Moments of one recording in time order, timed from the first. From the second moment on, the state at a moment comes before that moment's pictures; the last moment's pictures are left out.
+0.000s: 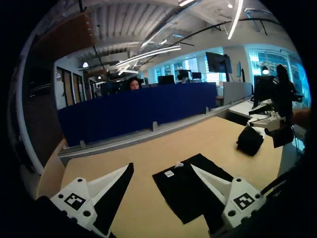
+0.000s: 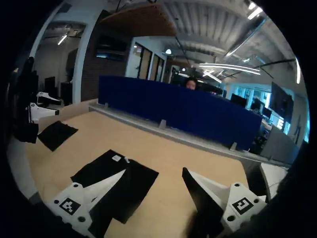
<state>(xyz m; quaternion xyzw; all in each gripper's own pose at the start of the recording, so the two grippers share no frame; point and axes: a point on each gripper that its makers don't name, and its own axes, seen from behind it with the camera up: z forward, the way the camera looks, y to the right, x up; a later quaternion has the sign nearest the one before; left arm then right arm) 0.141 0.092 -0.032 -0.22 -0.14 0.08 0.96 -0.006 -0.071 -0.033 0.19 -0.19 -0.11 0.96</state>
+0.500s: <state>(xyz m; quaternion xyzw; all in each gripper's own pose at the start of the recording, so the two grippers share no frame) 0.095 0.109 -0.037 -0.26 -0.17 0.11 0.94 -0.048 -0.081 -0.042 0.21 -0.22 -0.13 0.94</state>
